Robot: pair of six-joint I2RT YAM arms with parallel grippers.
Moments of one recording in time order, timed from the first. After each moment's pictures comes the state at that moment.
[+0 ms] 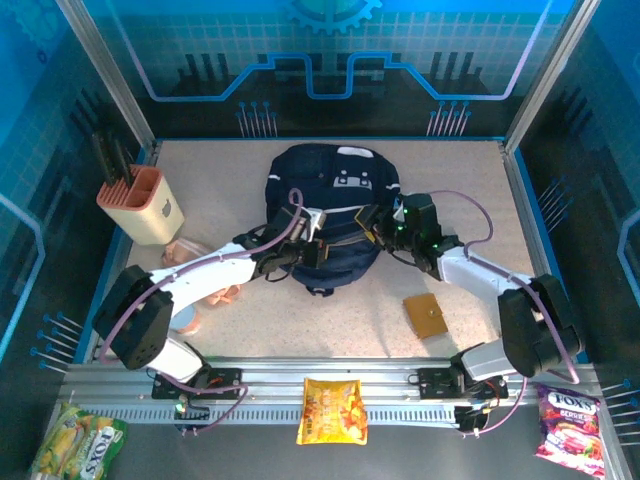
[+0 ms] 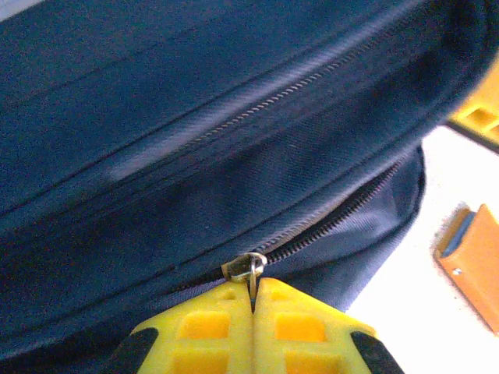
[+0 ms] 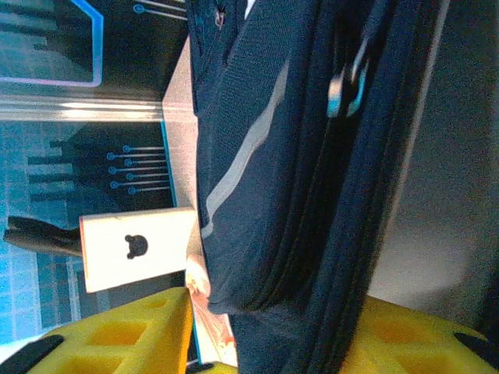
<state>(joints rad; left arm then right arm) -0.69 1.54 0.98 -0.23 0.13 -0.45 0.42 1.41 0.74 0.17 -0.33 1.23</state>
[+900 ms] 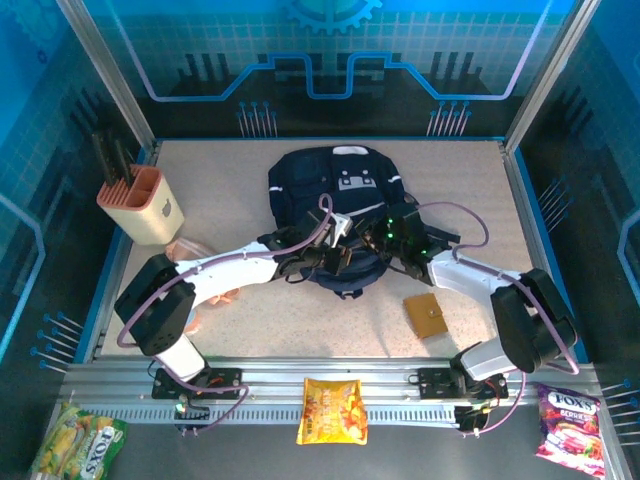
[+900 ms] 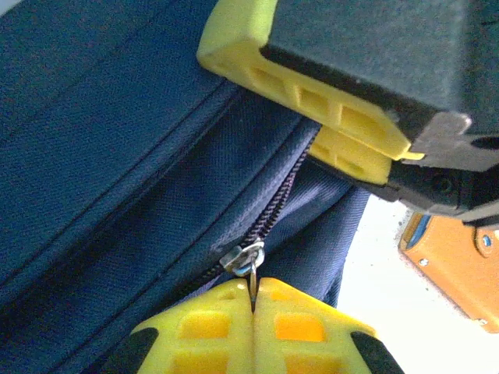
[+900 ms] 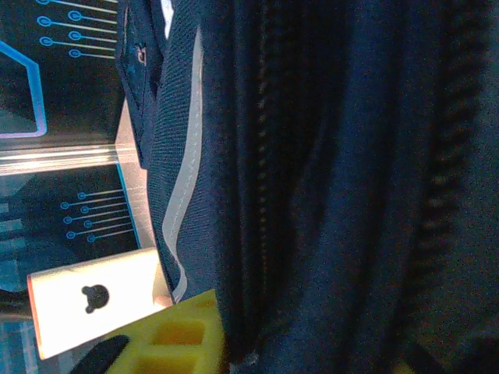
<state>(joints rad) -0.77 1.62 1.04 -0.20 0.13 -0.40 0.48 1.45 0.73 0.14 -0.15 1.32</state>
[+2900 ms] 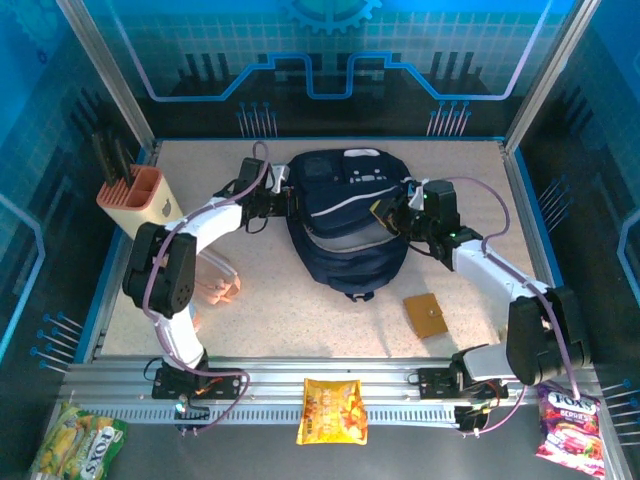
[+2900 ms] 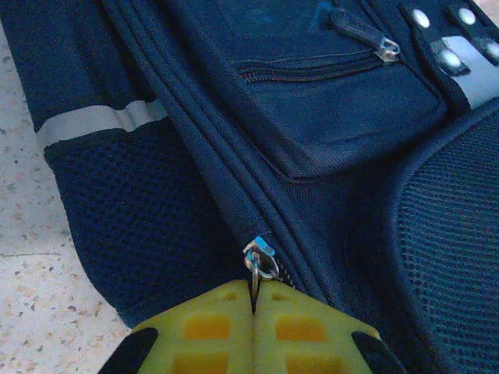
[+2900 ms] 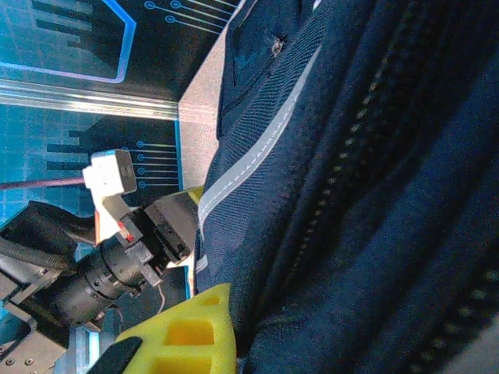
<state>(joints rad) -0.26 1.83 1.23 -0.19 0.31 -0.33 0.27 1.37 0.83 0.04 -0.50 1.06</state>
